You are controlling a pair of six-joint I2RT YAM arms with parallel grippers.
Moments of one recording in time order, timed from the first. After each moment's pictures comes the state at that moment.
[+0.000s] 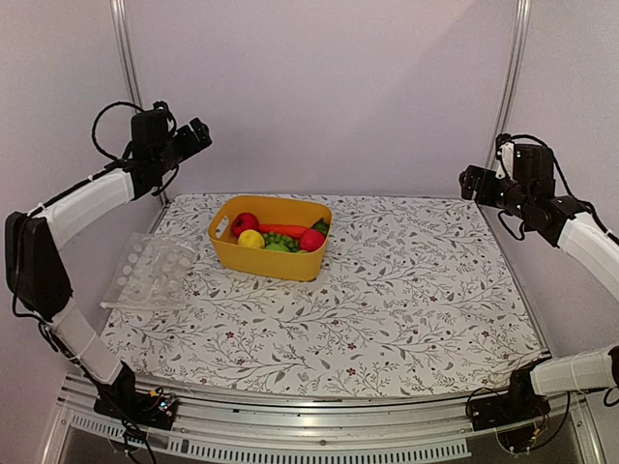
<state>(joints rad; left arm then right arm) -0.22 1.64 1.44 0.05 -0.24 -0.47 0.23 1.16 1.09 -0.28 0.20 0.26</state>
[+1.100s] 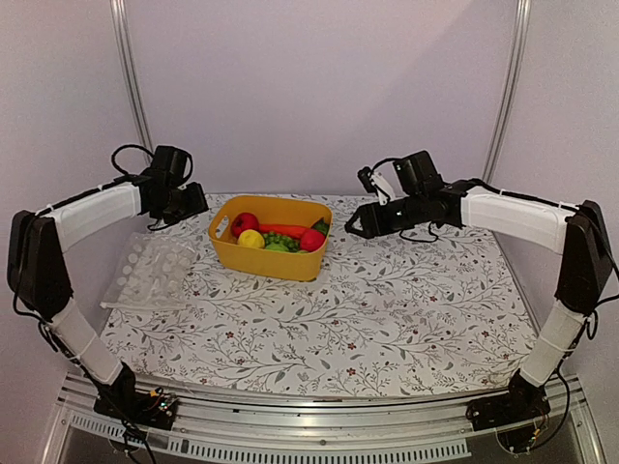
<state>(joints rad) -0.27 1.58 1.27 -0.42 -0.23 -0.55 0.61 1.75 1.41 -0.33 -0.30 0.20</state>
